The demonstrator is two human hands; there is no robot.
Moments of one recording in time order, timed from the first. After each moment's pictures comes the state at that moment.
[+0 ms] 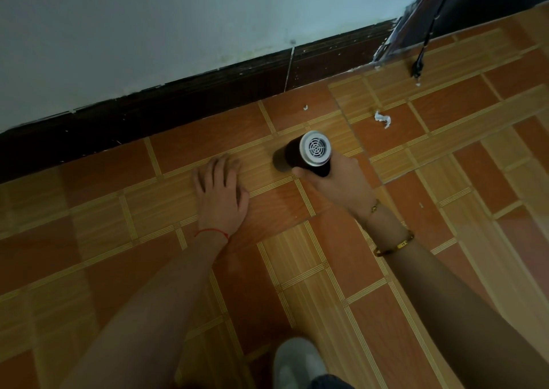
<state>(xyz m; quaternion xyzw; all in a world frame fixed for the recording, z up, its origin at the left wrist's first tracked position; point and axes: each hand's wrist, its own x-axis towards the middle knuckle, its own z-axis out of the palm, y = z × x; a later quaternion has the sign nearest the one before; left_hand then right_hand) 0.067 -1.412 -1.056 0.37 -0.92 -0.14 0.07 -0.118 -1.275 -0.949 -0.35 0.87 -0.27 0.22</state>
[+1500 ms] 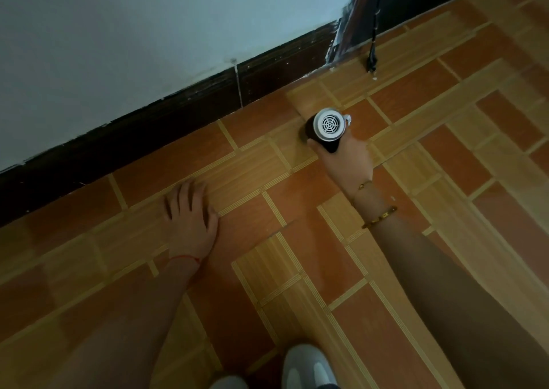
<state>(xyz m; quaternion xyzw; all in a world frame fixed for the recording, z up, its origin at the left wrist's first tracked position) 0.067 -1.409 -1.054 0.36 -0.92 -0.11 0.07 -0.193 -1.245 -0.951 -0.21 0.94 -0.26 0.09</state>
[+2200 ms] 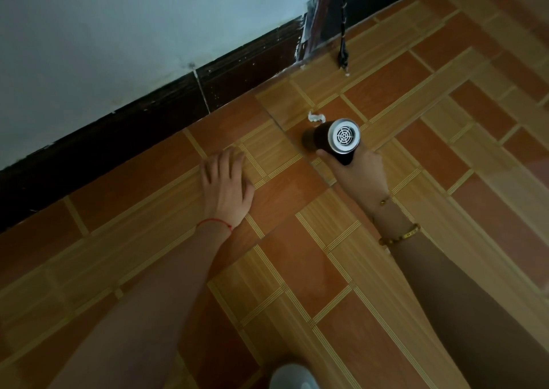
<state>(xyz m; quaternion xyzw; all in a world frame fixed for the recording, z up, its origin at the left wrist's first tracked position) -0.069 -1.382 -1.052 0.23 -0.96 -0.11 0.03 -0.222 -1.184 -0.965 -0.16 0.95 -0.26 0.06</state>
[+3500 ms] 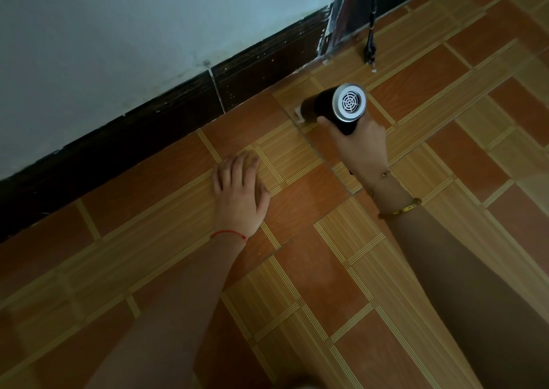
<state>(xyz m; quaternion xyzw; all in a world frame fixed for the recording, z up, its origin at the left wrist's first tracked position) -0.067 -1.383 -1.062 0.25 -0.96 -0.11 0.07 -0.261 -1.250 -0.973 -0.19 0.93 -0.33 0.04</state>
